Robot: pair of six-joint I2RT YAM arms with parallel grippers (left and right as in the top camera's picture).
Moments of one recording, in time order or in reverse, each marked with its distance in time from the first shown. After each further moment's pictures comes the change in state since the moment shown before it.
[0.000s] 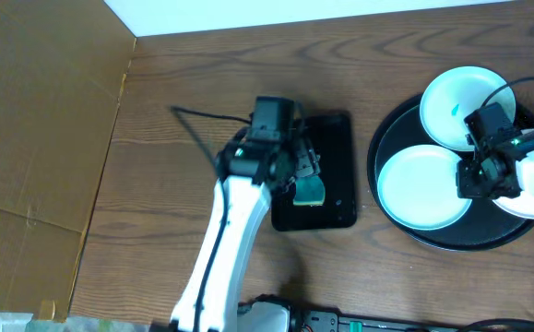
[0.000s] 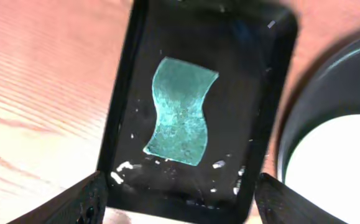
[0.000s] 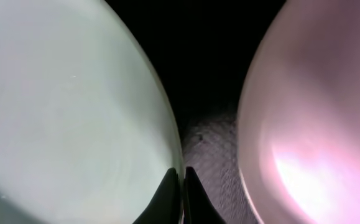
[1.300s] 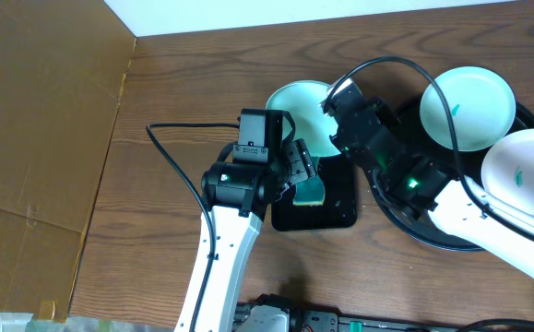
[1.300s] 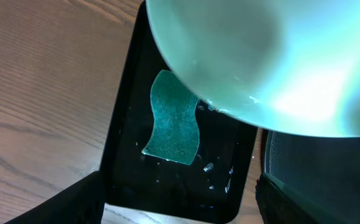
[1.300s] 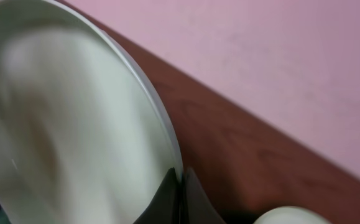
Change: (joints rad) left arm 0.000 -0.096 0.000 -0.006 0.000 0.000; right arm 0.501 0.035 0.276 0.729 0.599 -0.496
